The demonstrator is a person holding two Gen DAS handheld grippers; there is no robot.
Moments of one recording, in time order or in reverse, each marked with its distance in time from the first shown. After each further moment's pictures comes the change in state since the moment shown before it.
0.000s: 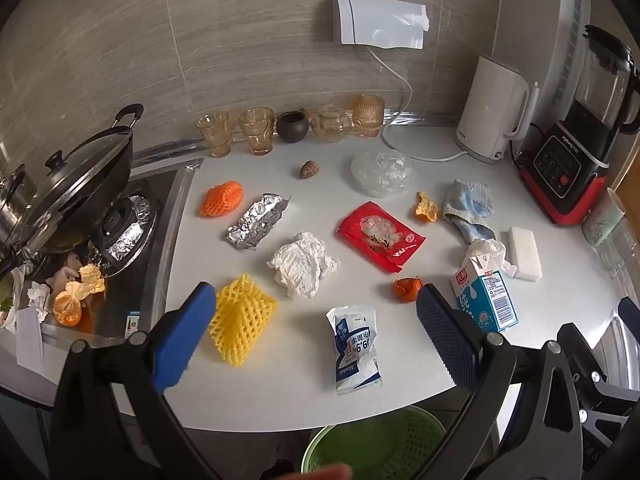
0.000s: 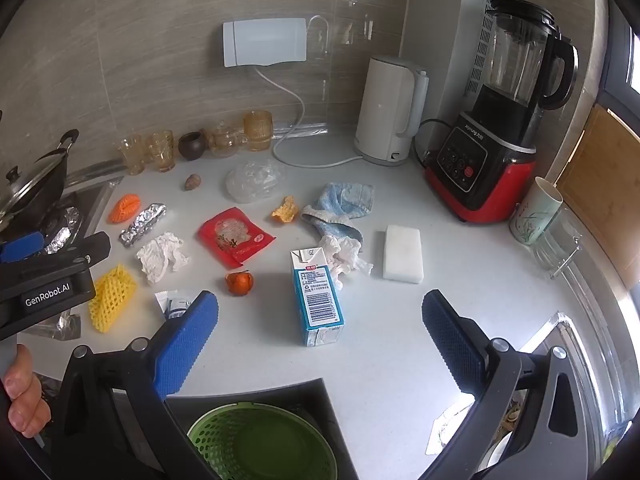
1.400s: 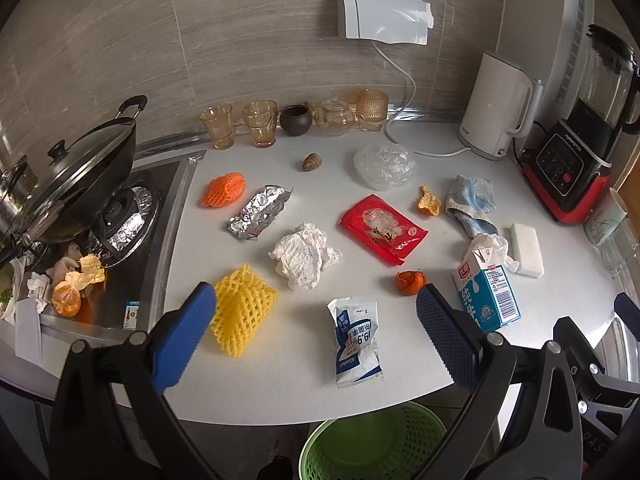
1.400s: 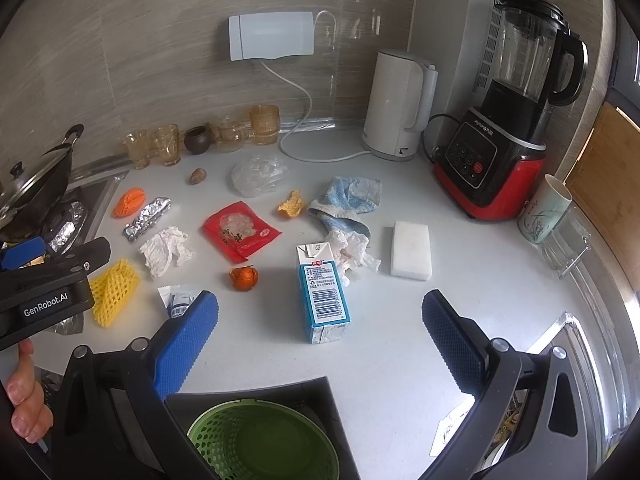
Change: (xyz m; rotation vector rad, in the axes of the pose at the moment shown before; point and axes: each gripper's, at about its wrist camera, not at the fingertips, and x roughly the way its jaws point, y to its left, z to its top) left arm 0.001 0.002 -0.008 -0.012 0.010 0.008; right arm 0.007 0.003 -0.003 -0.012 0.016 0.027
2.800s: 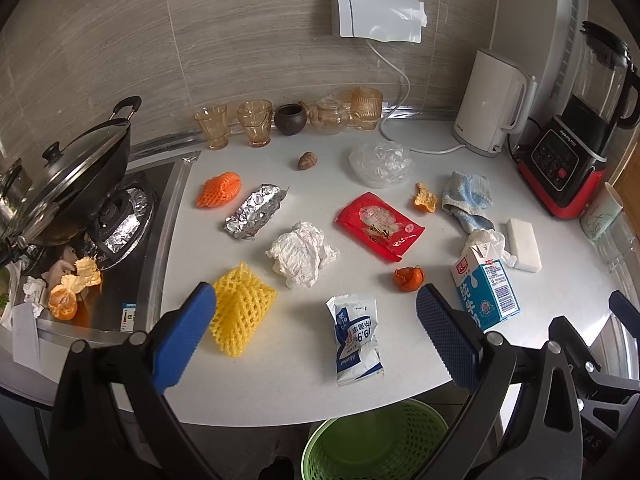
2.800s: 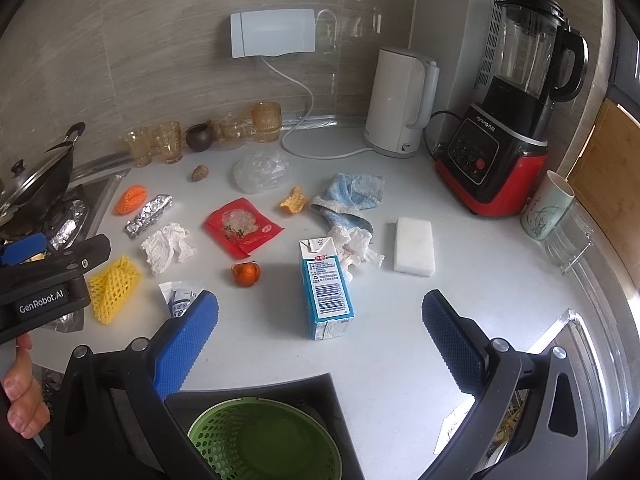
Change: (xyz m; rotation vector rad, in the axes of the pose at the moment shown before) left arm 0.000 -0.001 -0.003 0.012 -0.004 -0.020; right arm 0.003 0.001 -0.007 0.003 0.001 0.013
